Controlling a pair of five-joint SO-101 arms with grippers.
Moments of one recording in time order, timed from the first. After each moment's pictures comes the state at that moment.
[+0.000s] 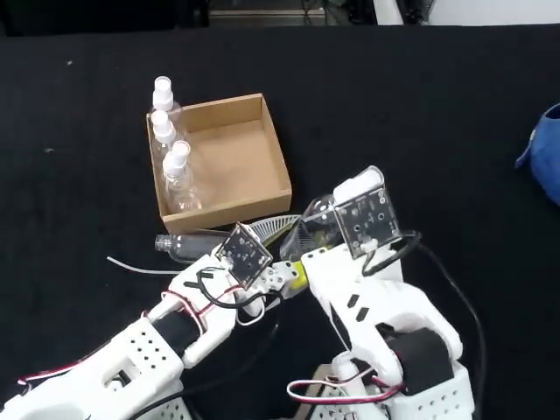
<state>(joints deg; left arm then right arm) 40.3 -60.4 86.5 -9.5 -3.7 -20.0 -84.7 58.9 68.2 3.4</state>
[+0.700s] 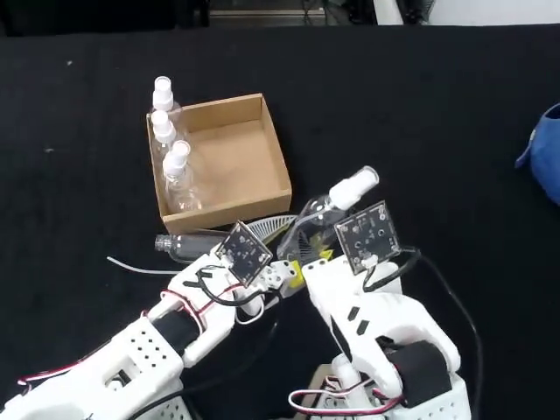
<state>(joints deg) 39.9 -60.3 86.5 -9.5 -3.7 -20.5 -92.2 65.0 69.1 3.4</state>
